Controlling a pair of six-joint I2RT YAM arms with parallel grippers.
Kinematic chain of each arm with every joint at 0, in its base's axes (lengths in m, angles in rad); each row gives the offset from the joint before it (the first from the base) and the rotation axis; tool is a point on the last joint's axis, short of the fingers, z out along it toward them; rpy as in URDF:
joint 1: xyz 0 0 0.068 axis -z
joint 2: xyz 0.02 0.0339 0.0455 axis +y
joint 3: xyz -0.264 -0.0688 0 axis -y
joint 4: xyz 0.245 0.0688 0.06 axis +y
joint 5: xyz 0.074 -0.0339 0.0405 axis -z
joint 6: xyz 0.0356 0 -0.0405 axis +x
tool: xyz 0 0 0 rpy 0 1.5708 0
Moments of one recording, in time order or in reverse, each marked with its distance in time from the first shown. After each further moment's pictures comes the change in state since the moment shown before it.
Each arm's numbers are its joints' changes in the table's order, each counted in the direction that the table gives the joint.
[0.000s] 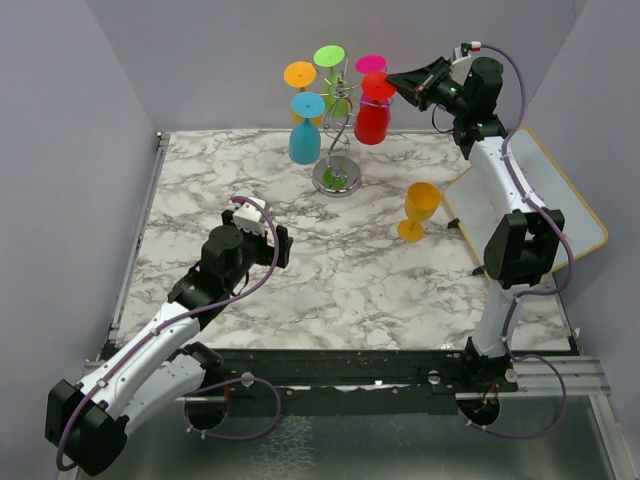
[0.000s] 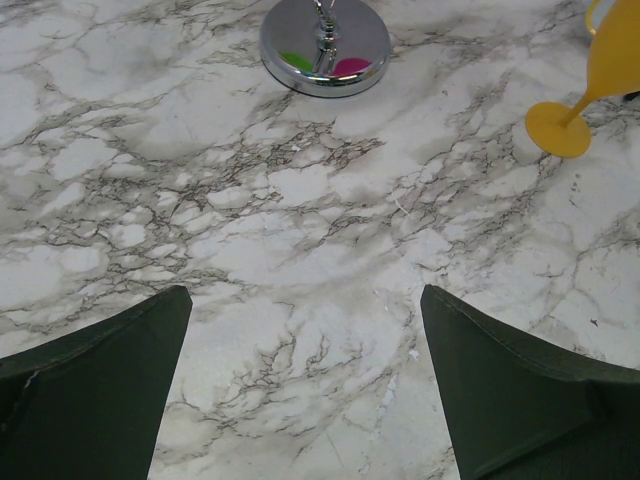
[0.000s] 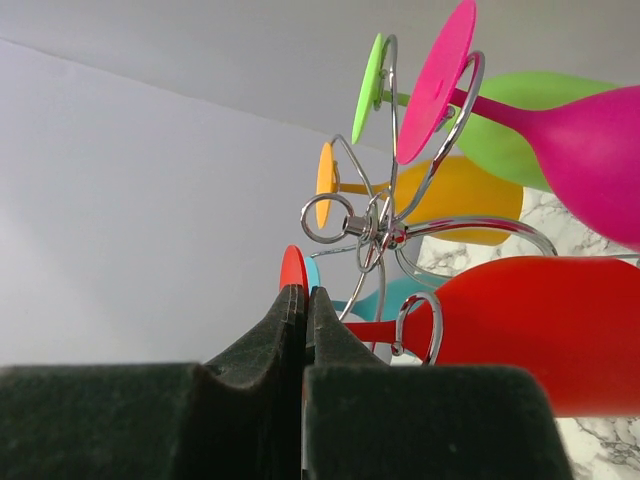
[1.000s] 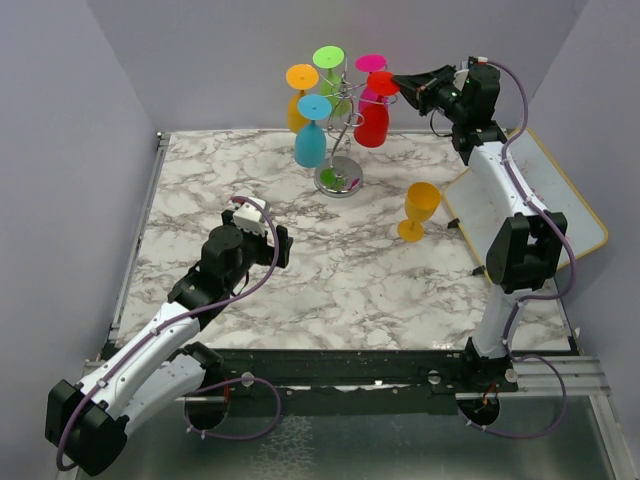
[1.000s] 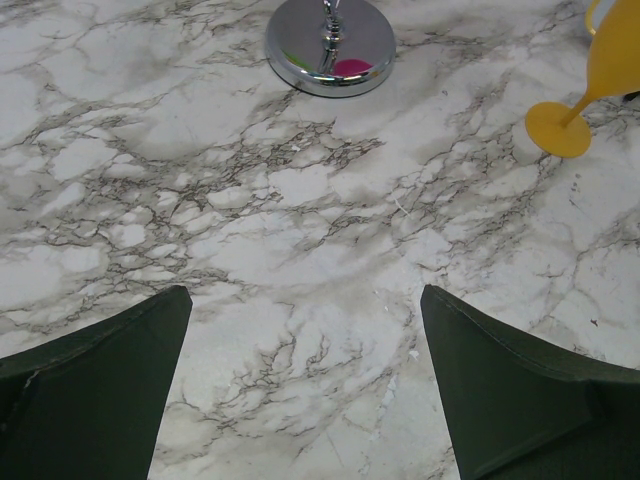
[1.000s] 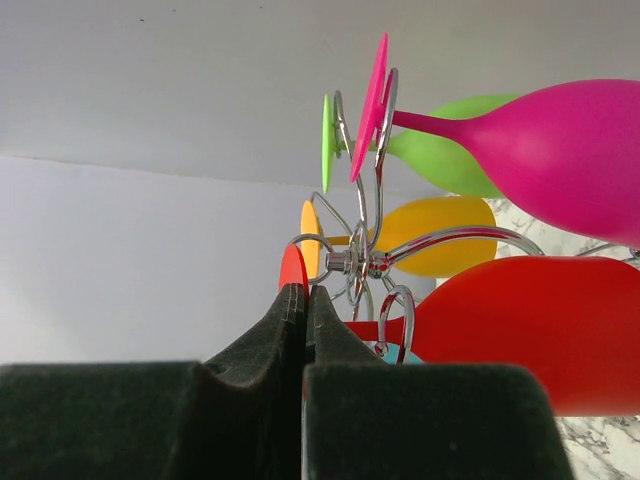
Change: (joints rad) left arm 0.000 0.000 0.000 0.000 0.000 0.000; right arm -0.006 -0.045 -0.085 0.019 0.185 0.127
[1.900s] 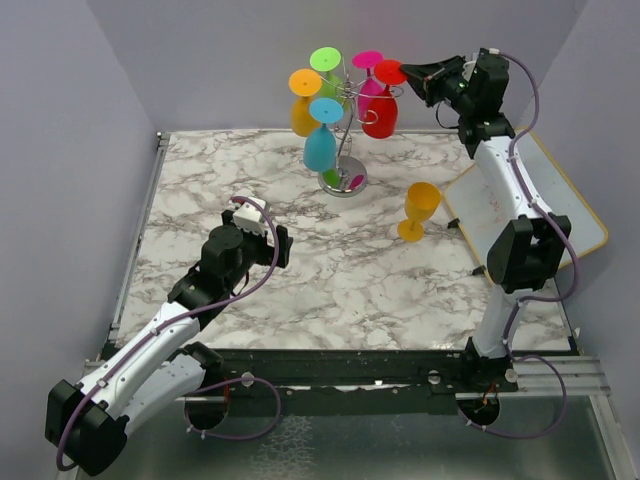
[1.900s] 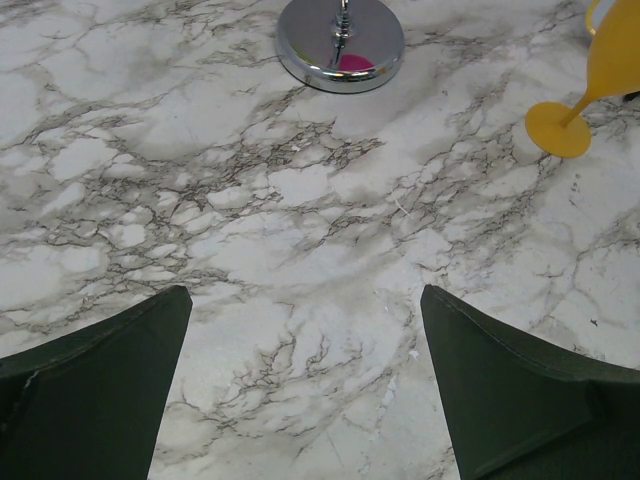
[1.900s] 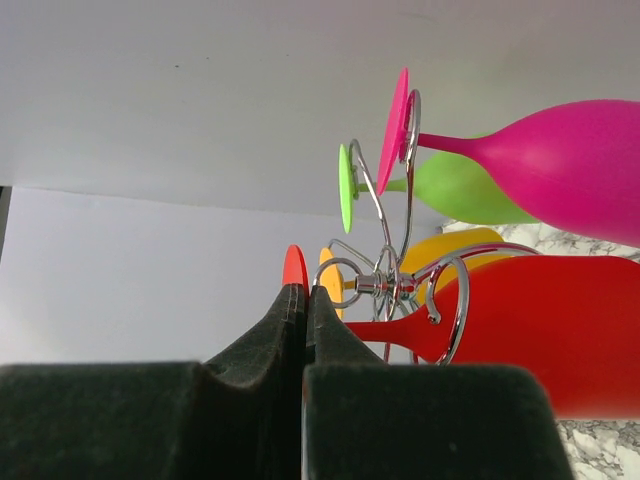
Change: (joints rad) left arm 0.000 0.000 0.000 0.000 0.000 0.000; right arm 0.011 -0.010 0.079 0.082 0.059 0.012
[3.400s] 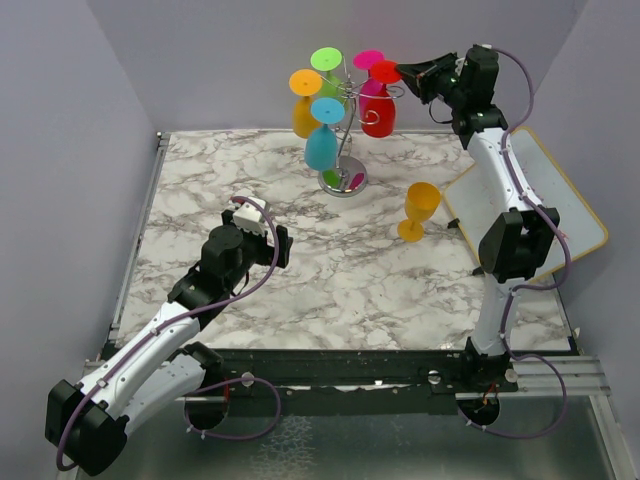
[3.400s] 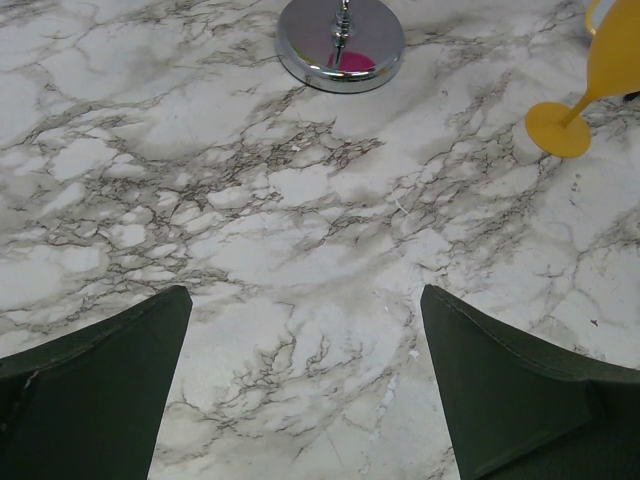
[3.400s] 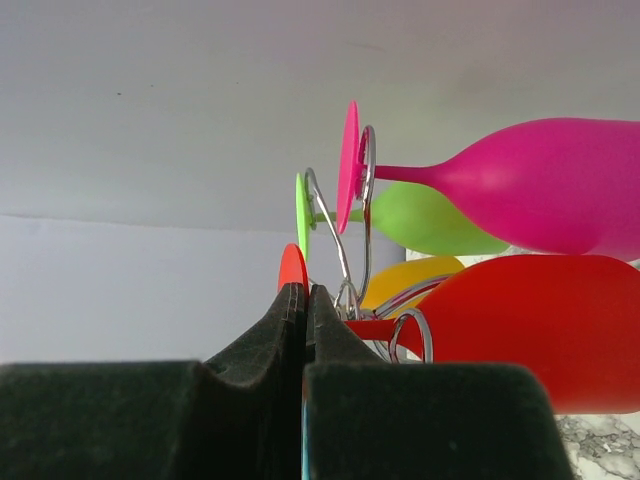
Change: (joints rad) left arm 0.000 0.000 0.000 0.000 0.000 0.000; right arm -0.016 0.119 0.181 0.143 0.051 -0.083
